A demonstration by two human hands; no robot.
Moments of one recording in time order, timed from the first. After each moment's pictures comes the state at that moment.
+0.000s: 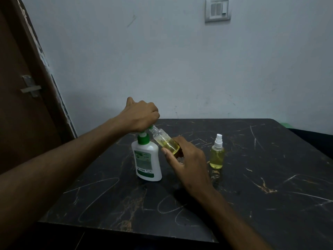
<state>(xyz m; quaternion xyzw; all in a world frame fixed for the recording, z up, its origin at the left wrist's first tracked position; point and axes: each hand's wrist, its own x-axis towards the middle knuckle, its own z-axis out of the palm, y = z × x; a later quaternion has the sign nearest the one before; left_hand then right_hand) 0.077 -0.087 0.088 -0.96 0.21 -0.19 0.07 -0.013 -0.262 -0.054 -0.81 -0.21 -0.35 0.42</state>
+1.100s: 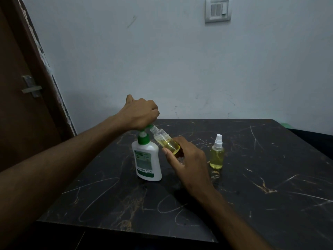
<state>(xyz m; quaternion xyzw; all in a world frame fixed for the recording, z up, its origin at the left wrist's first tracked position) 0.080 -0.085 0.092 -0.95 0.21 -0.21 0.08 -0.013 -0.264 -0.054 -0.81 -0.21 -0.34 0.43</state>
